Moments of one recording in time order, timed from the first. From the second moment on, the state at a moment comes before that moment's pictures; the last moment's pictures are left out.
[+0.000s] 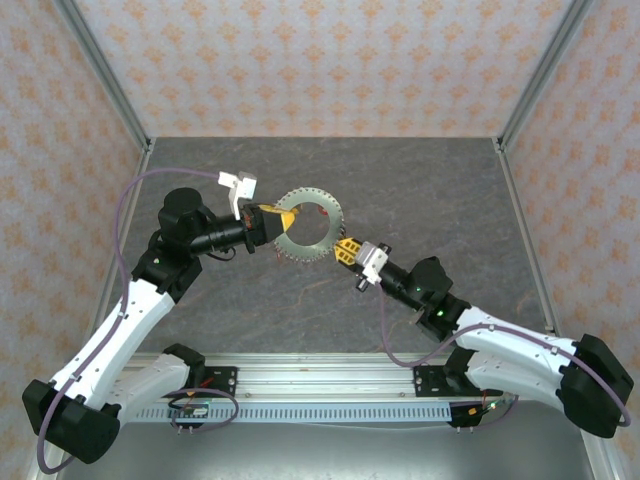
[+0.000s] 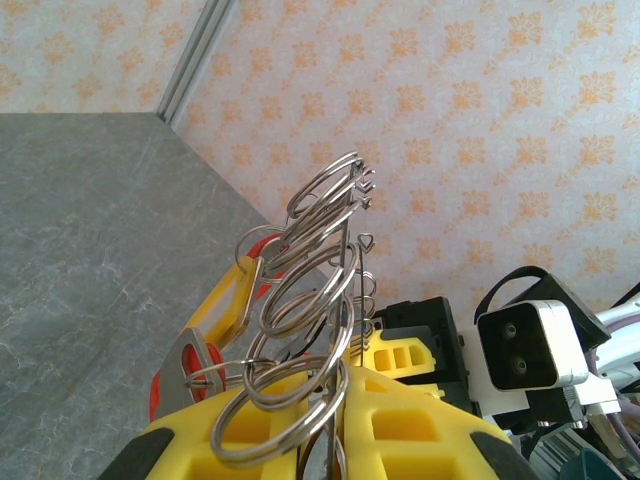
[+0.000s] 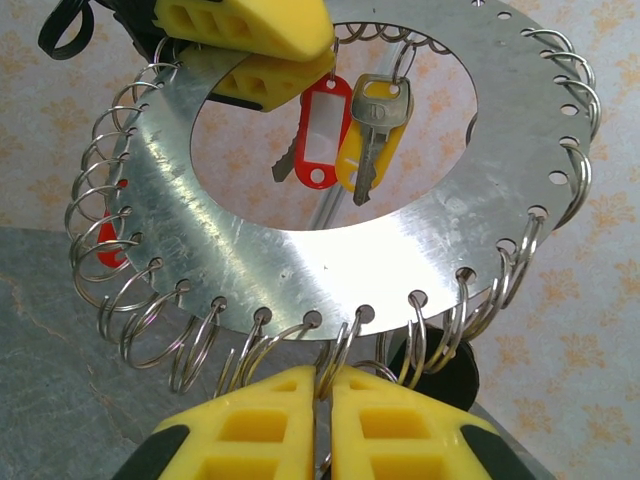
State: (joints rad) left arm -0.34 0.95 0.91 -0.10 0.76 -0.51; right arm 0.87 0.93 0.39 0.66 -0.11 -0.41
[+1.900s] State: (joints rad) left arm -0.38 1.19 0.65 -0.08 0.47 -0.79; right arm 0.82 0.98 0.39 0.30 -0.12 -0.21
